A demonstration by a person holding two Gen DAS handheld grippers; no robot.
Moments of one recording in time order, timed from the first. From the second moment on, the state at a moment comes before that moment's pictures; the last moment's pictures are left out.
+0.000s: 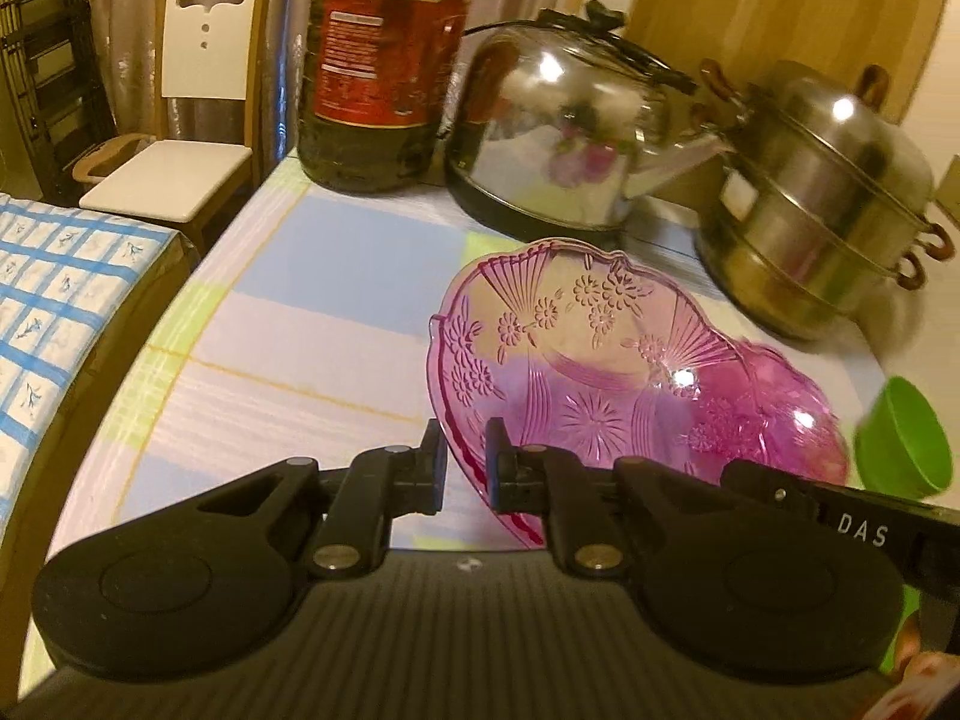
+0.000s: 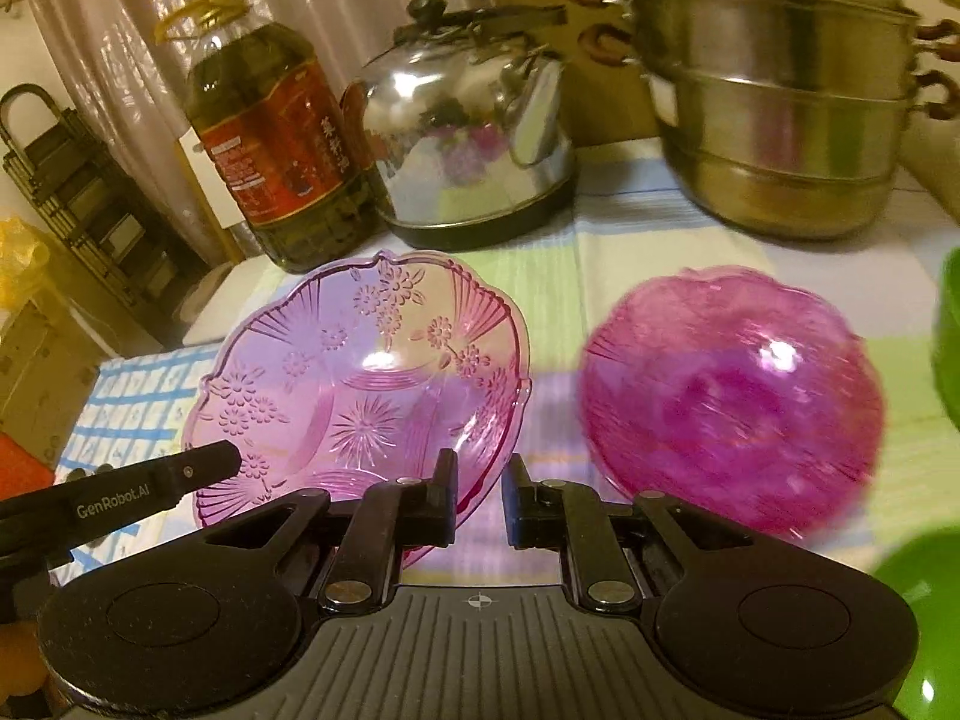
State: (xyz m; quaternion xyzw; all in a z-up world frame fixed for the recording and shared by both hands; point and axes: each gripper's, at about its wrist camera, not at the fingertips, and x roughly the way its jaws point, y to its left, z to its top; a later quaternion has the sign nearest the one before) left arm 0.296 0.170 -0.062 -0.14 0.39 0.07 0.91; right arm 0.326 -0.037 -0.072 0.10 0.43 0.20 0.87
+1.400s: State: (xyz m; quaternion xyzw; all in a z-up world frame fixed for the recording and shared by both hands) left arm 0.205 0.024 -0.002 -0.09 0.38 -0.01 0.92; right arm 0.193 -0.182 -0.004 0.12 0.39 0.12 0.90
